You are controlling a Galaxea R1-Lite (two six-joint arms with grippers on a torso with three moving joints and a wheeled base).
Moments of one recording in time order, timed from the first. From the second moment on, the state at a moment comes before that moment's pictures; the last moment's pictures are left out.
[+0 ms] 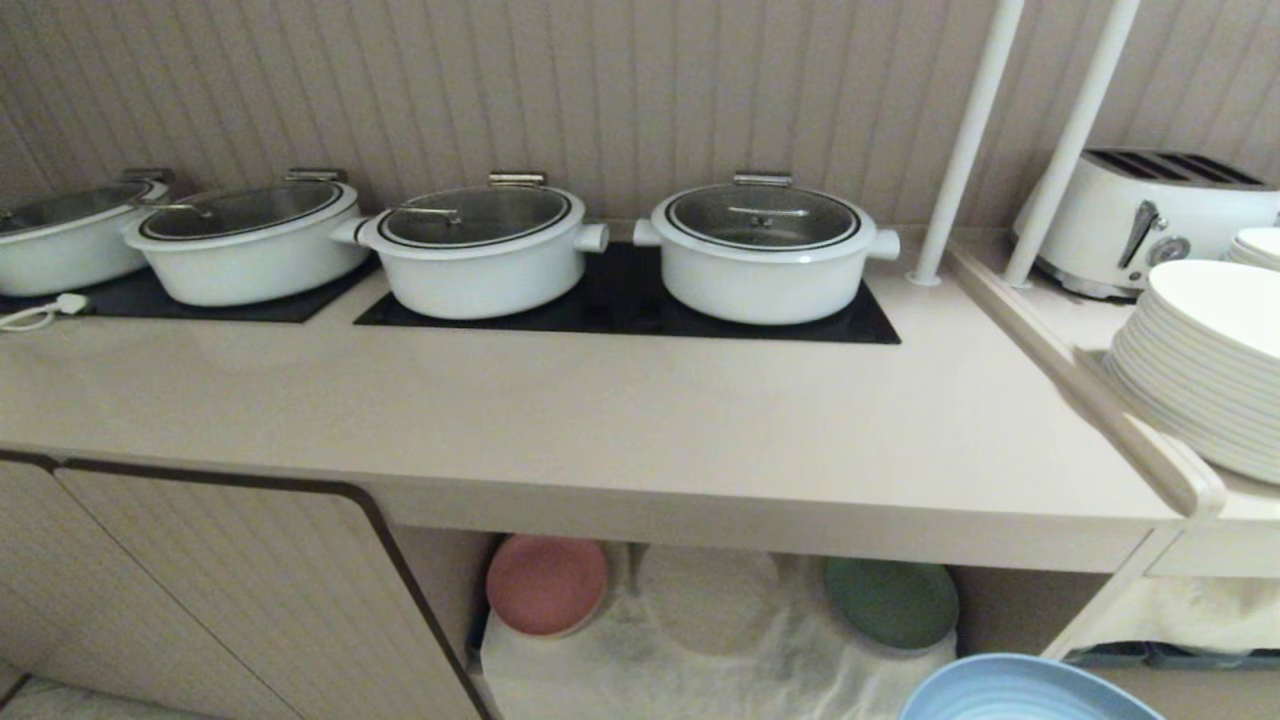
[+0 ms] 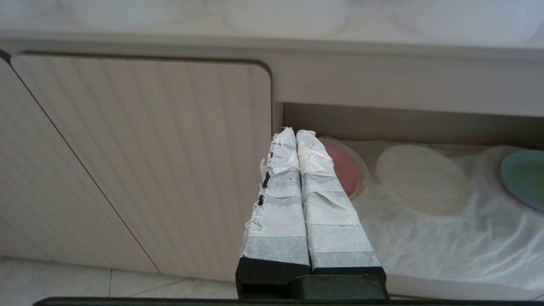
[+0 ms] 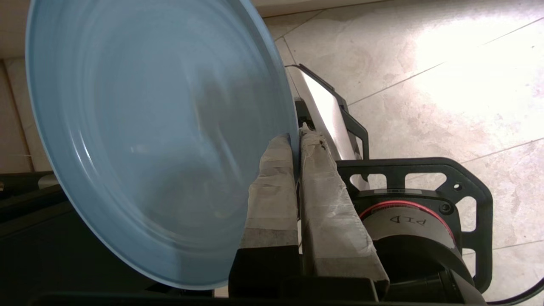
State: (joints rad) left arm 0.00 0.00 0.00 0.00 0.00 -0.01; right arm 0.30 0.84 -0.50 0.64 0.07 0.52
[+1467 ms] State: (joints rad) left arm 0.00 0.00 0.00 0.00 0.00 -0.01; right arm 0.30 0.82 -0.47 0.64 0.08 0.52
